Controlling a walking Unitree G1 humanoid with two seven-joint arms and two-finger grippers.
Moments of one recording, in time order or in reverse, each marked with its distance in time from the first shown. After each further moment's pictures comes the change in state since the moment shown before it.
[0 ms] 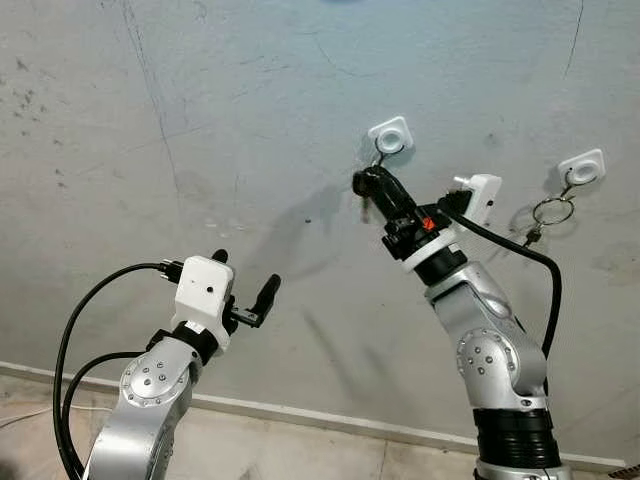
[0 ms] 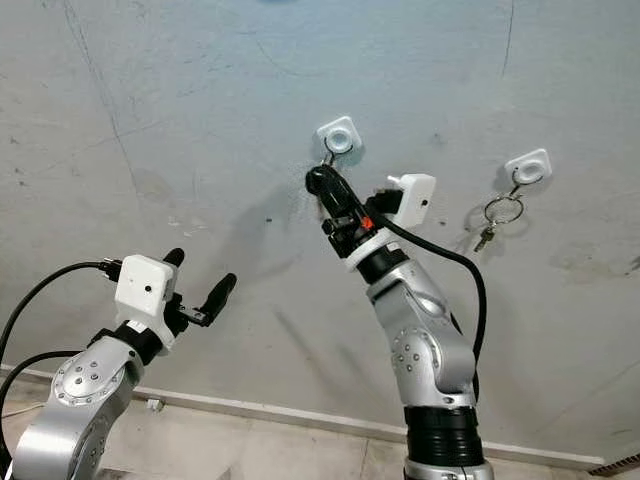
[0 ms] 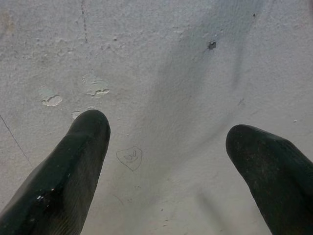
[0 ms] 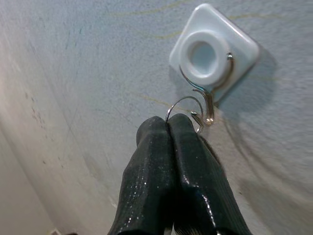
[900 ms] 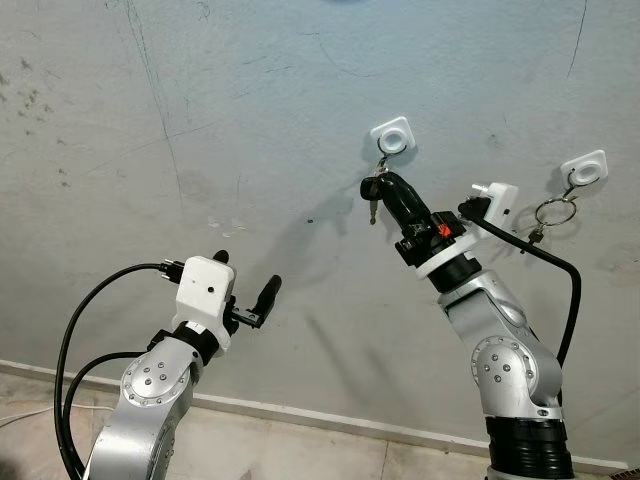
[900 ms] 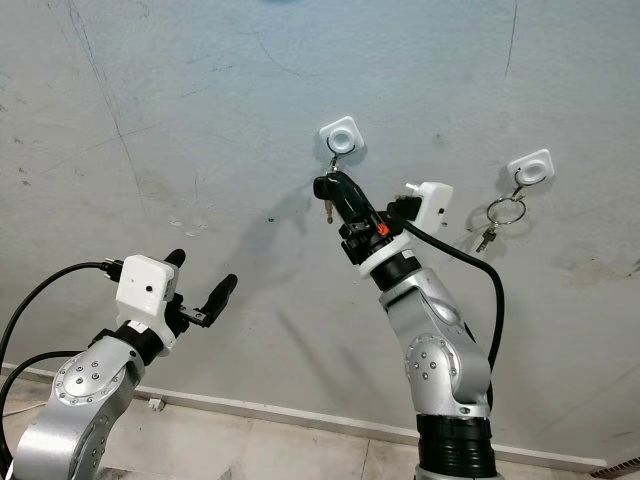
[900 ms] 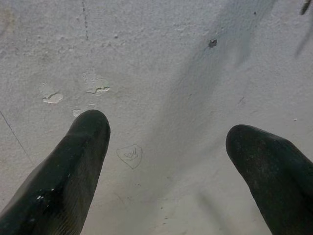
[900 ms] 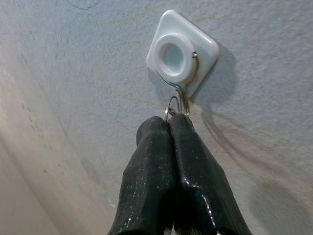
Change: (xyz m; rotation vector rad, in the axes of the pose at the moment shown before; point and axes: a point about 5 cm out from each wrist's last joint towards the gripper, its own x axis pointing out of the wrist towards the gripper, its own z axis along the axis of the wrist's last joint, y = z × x) left arm 0.000 -0.001 0.000 -0.005 0.005 -0.005; right arm -0.012 -0.007 0.002 0.059 -0.017 -0.044
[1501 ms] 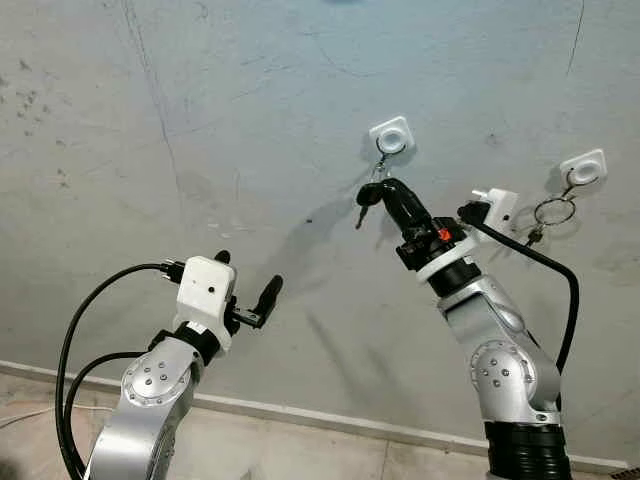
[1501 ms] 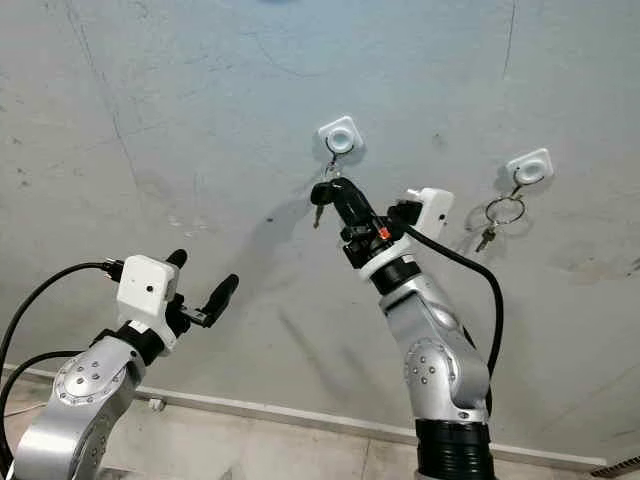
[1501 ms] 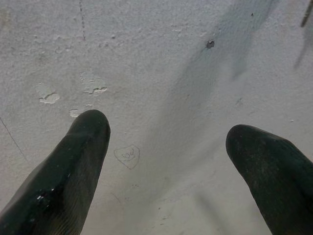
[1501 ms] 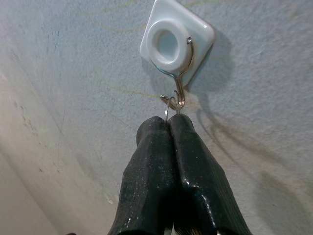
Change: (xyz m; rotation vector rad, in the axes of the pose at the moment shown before) left arm 0.000 -0.001 0.000 -0.008 -0.002 -0.005; right arm 0.000 0.002 -0.006 0.009 0.013 -0.028
